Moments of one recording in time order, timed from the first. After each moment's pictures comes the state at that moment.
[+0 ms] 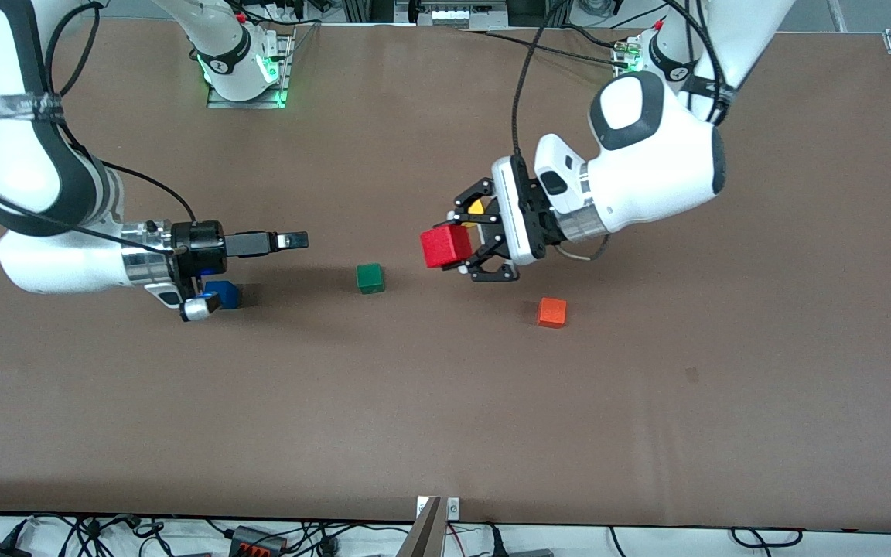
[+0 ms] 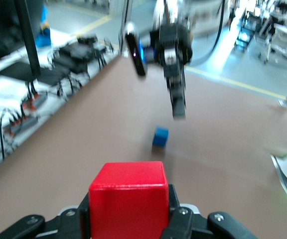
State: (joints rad) left arm -0.05 0.44 -0.63 -1.58 -0.89 2.49 1.26; right arm 0.10 0.44 0.02 -1.67 1.39 1.54 -0.12
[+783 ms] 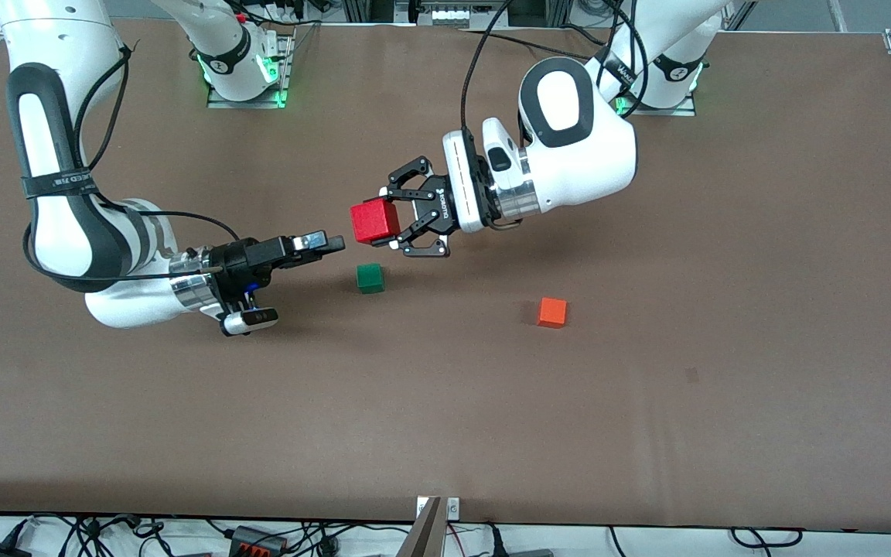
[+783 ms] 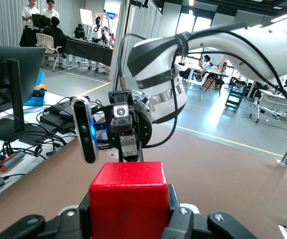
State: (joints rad) left arm -0.17 0.50 -0.66 -1.58 -1.42 2.65 1.69; right arm 0.14 0.59 0.02 -1.58 1.58 1.42 -0.29
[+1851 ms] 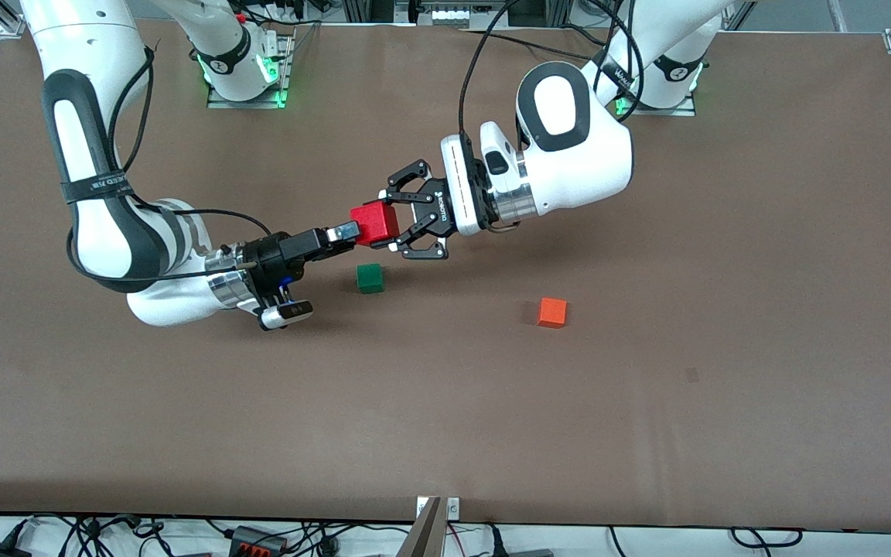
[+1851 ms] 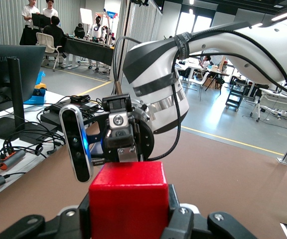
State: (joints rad) left arm -0.17 0.51 -0.66 -1.58 -1.42 2.66 1.70; right arm 0.21 0.62 0.02 -1.58 1.68 1.42 -0.28
